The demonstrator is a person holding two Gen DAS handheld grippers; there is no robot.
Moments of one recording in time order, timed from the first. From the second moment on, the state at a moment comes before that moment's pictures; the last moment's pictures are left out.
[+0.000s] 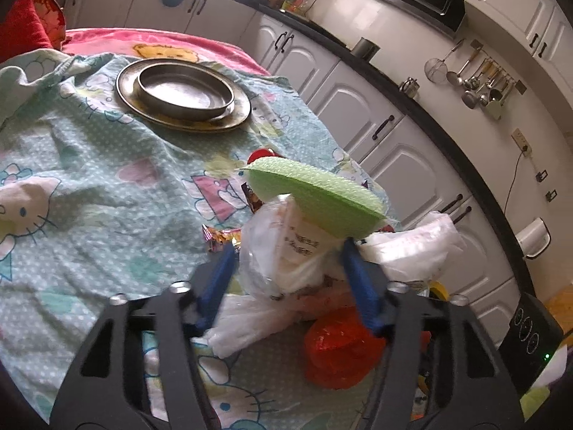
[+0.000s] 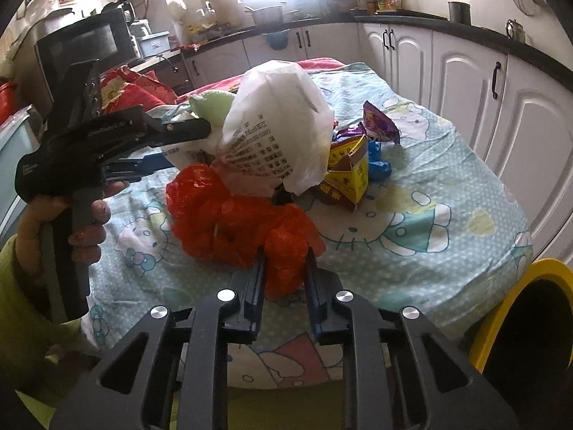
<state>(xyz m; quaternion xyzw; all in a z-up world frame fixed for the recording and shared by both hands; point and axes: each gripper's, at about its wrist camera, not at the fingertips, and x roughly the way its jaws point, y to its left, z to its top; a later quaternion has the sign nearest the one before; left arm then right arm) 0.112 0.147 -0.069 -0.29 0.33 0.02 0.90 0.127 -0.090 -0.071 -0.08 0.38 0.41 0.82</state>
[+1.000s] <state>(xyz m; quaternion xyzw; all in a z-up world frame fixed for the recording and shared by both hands) 0.067 0.107 0.015 -0.22 0.23 -0.02 0.95 0.093 -0.134 -0.008 -0.09 0.30 0.41 0.86</state>
